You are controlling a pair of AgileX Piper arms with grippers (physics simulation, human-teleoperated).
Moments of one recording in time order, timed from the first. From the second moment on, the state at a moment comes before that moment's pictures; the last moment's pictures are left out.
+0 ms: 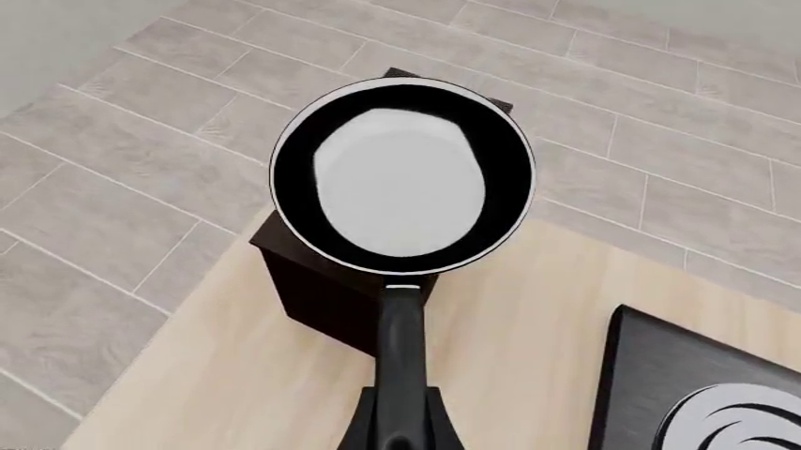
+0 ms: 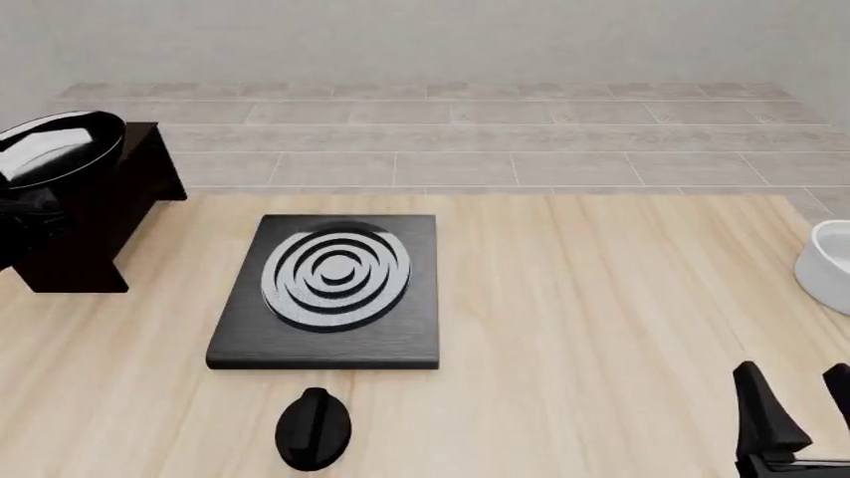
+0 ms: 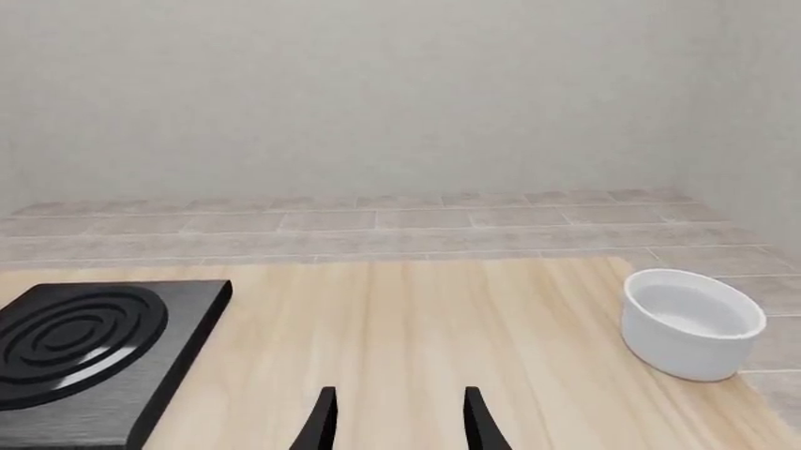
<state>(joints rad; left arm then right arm) 0.41 1.40 -0.84 -0.05 -0.04 -0.02 0.01 -0.03 0.02 0.02</state>
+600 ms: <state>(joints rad) 0.41 1.48 -0.85 -0.12 -0.04 -0.02 0.01 -0.02 0.02 0.02</state>
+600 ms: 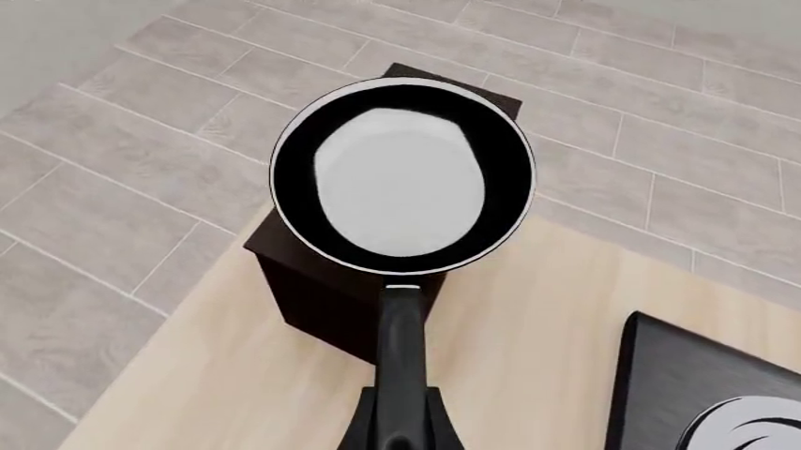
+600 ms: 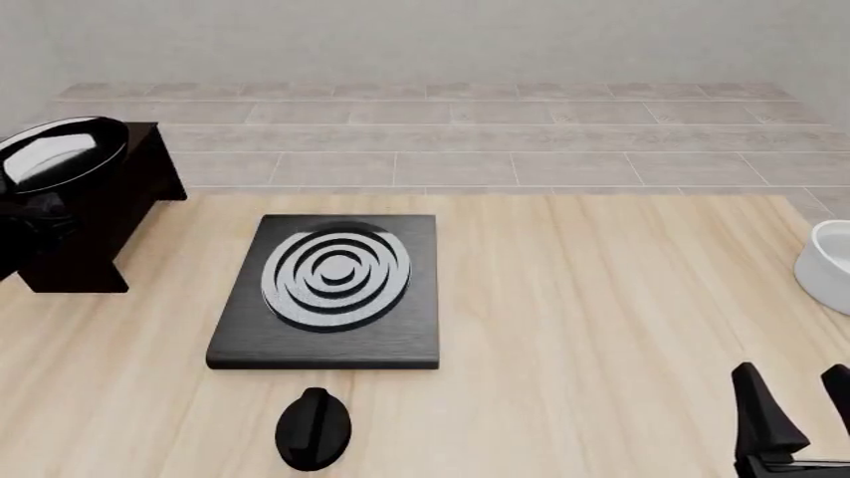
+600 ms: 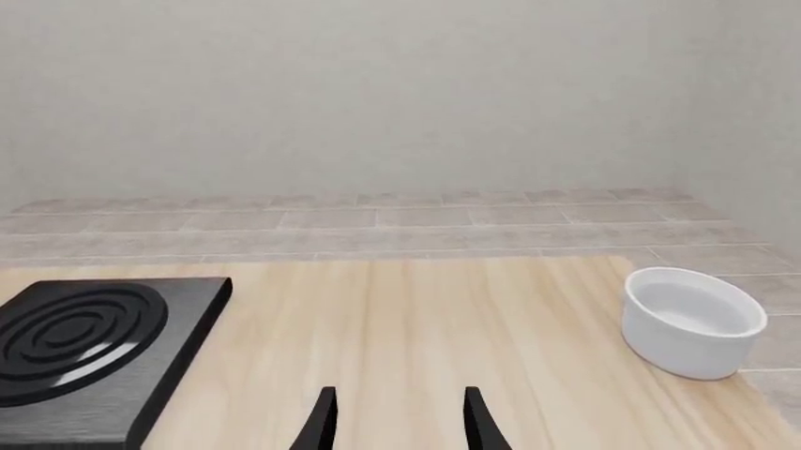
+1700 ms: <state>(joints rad) 0.41 1.51 -0.85 -0.20 0.03 -0.01 0.02 -0.02 0.01 0.01</state>
